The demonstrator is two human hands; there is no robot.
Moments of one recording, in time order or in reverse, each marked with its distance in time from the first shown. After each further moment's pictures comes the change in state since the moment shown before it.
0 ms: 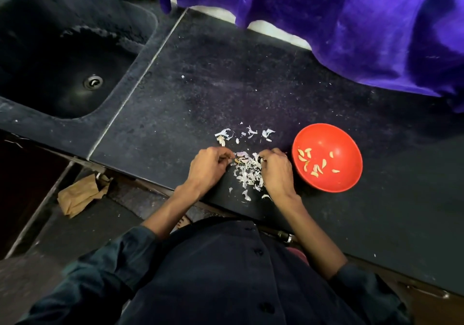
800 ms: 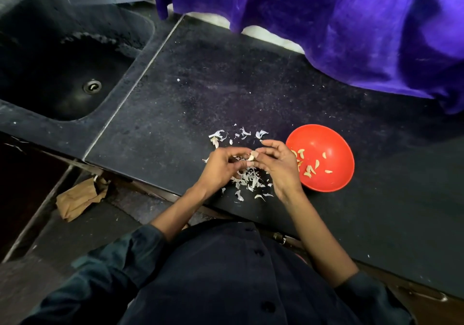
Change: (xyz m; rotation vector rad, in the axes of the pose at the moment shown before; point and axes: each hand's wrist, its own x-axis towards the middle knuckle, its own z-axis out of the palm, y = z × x) left_hand -0.007 0.037 0.019 -0.525 -0.116 0.087; right_hand -0.011 0.002 -0.034 1.419 -0.067 0.260
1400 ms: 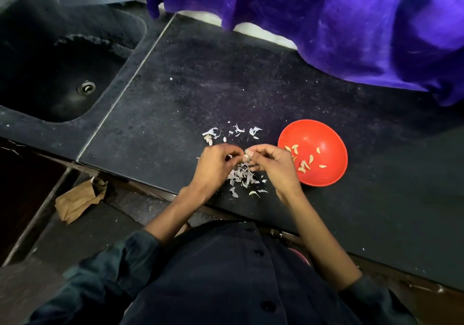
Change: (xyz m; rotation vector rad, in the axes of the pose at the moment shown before) left_hand -0.009 0.015 0.003 0.418 0.138 0.164; right_hand -0.016 -0.012 -0.009 -0.265 -0.132 -0.075
